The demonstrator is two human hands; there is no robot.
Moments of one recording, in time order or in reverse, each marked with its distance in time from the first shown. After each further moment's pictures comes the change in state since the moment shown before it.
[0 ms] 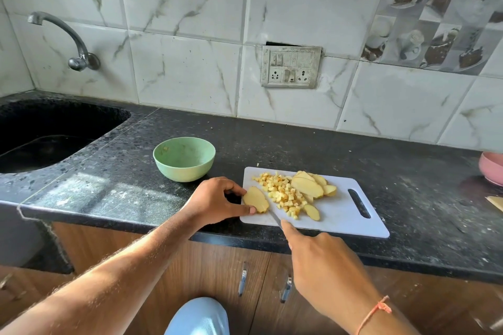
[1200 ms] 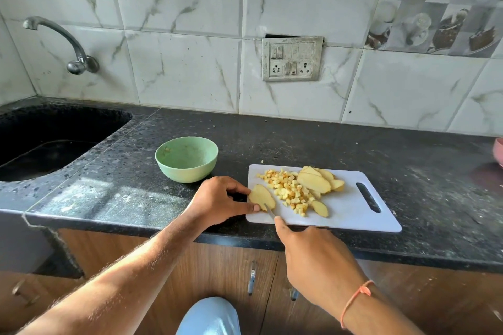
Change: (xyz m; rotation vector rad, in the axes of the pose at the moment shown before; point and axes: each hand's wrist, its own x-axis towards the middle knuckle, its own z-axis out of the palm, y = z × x) left_hand 0.001 -0.004 -0.002 -0.030 0.004 -0.020; right_hand 0.021 -0.012 0.014 -0.037 -0.066 -0.032
